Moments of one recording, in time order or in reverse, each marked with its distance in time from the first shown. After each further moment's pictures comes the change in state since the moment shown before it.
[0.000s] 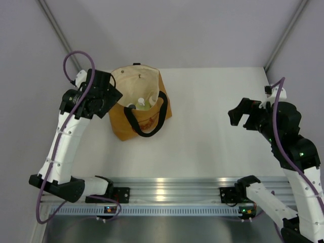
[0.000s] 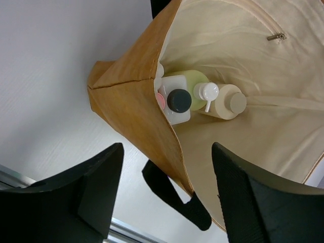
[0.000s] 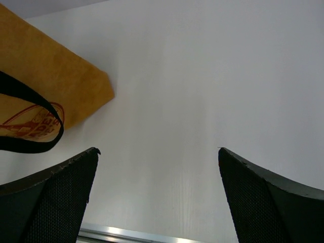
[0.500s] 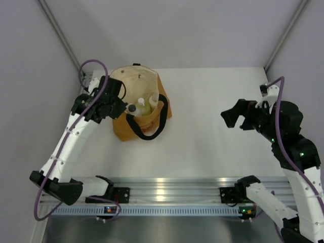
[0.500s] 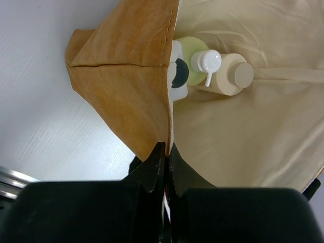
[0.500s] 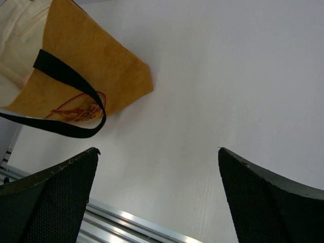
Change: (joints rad) left arm -0.066 -0.014 -0.169 0.093 0.068 -0.072; right arm 0.000 -0.001 -0.002 0.043 -0.182 -0.007
